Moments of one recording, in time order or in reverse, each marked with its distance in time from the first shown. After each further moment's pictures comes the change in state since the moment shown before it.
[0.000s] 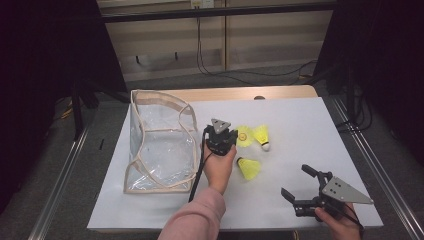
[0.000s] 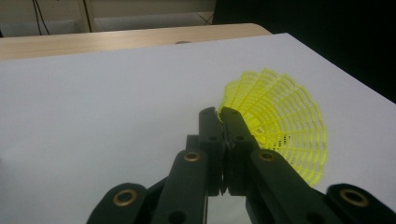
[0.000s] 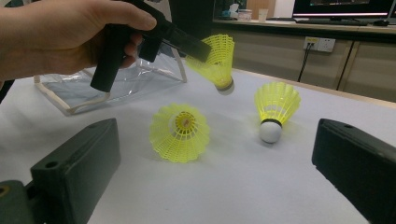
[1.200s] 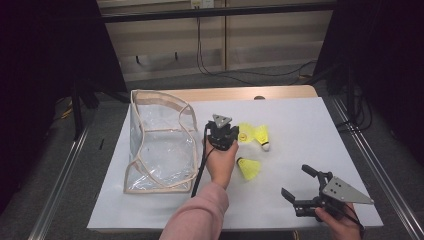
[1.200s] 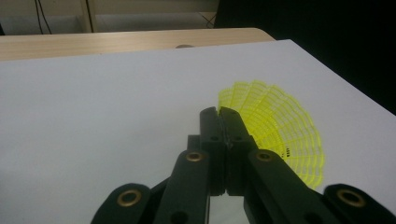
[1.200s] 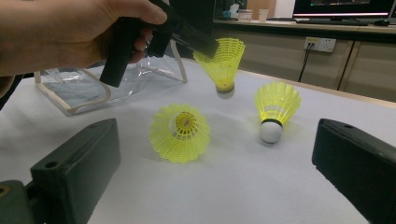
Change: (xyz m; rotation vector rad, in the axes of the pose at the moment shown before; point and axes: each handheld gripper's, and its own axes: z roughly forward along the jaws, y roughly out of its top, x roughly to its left) left arm 0.001 0.010 0.010 0.010 0.000 -0.040; right arm 0.000 0.000 -0.001 0.000 -0.001 0.001
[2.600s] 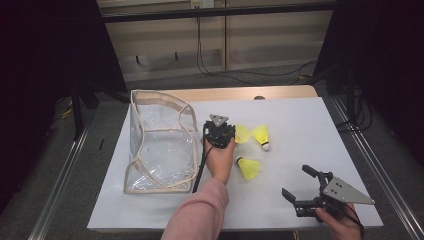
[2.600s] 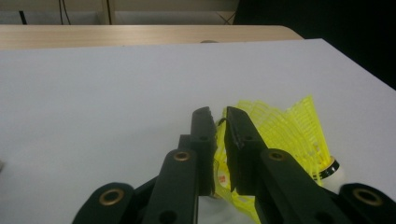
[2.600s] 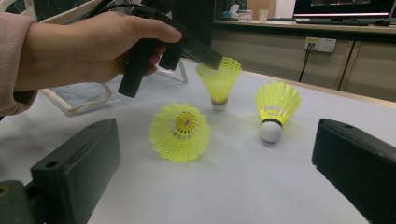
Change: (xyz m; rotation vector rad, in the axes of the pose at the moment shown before) left arm 0.015 -0.008 0.022 -0.012 0.066 -0.032; right arm -0.001 -0.001 -0.001 -0.005 0.006 -0.001
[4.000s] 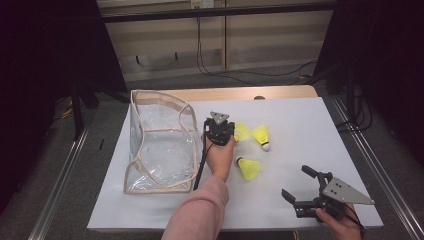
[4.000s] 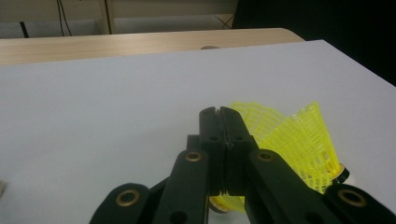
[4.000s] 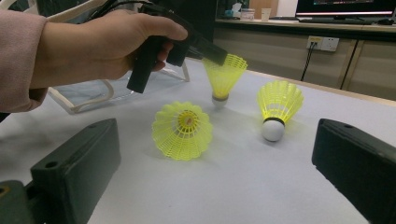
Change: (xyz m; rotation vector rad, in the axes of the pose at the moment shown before) left arm 0.005 0.005 0.003 -0.007 0.006 0.035; right arm 0.001 0.000 0.000 0.004 0.009 -0.003
